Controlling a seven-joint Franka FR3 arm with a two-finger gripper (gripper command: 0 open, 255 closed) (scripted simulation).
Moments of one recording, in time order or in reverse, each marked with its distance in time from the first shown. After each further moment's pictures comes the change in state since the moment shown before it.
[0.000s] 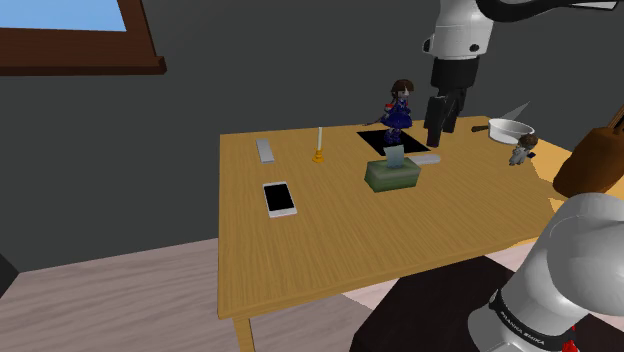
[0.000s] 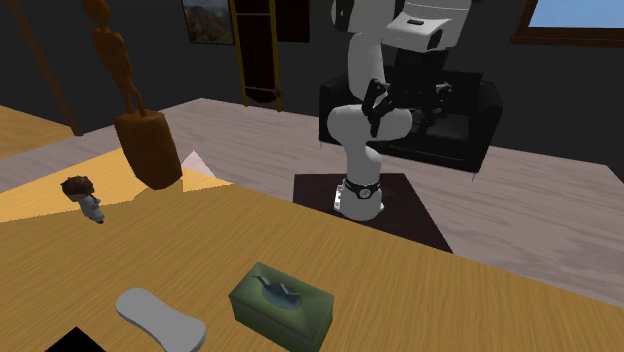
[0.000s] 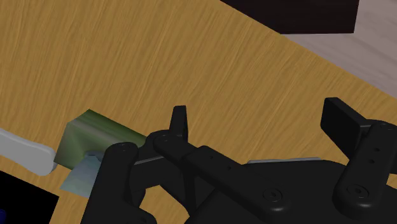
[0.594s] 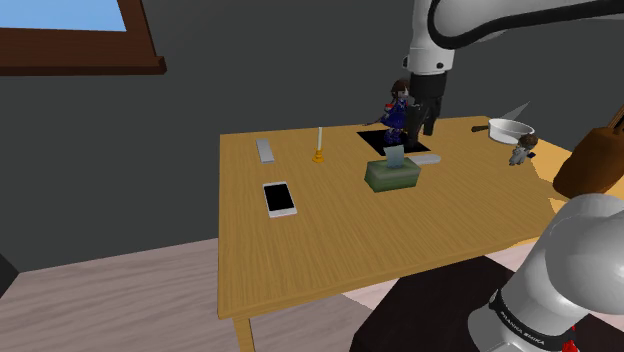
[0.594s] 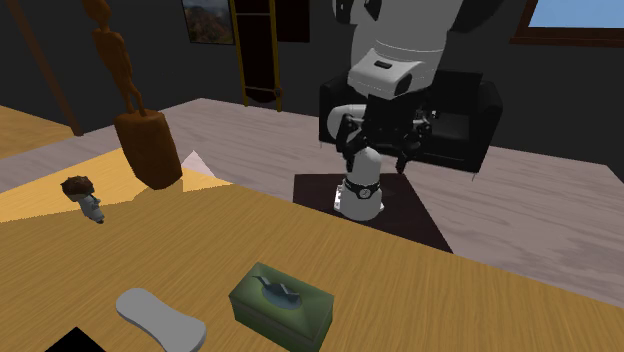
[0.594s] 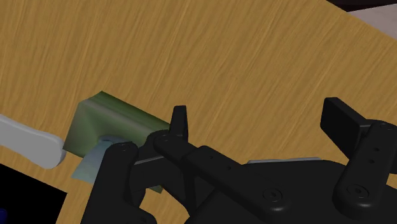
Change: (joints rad) arm -0.035 0.207 -0.085 0.042 -0.053 0.147 -0.076
